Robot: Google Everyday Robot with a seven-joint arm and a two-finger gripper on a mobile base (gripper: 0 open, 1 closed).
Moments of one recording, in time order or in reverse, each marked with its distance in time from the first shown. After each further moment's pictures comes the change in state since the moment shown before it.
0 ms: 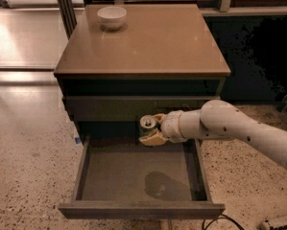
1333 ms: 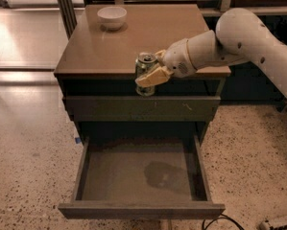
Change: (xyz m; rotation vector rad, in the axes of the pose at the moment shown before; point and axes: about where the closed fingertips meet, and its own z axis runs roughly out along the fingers) arm -0.167 -0.083 -0.090 -0.107 -0.077 -0.006
